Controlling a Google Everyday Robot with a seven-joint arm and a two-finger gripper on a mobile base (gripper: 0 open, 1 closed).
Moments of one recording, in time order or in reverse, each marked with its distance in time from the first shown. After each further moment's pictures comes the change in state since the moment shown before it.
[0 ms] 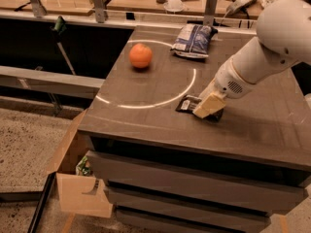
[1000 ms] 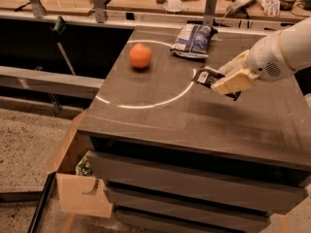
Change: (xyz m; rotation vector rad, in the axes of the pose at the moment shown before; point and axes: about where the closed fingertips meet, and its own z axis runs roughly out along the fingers) arm -0.014 -0.018 -0.083 0.127 -0.245 -0.013
